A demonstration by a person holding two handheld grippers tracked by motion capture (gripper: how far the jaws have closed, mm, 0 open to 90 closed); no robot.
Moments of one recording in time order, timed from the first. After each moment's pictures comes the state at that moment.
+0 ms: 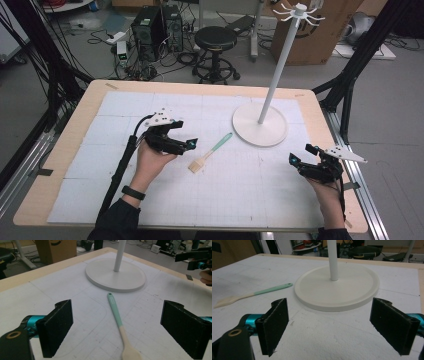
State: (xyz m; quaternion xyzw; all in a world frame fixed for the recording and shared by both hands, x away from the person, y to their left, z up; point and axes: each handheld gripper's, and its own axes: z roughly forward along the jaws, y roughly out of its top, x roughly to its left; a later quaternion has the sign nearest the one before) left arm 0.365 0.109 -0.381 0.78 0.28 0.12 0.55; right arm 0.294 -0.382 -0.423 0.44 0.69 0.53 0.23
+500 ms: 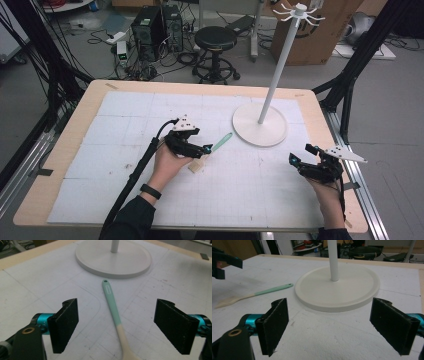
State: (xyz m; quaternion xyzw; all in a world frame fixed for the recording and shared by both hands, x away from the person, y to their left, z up) left arm 0.376 0.061 -0.413 0.82 0.28 0.12 0.49; right arm 0.294 -0.381 -0.423 0.44 0.69 0.53 0.23
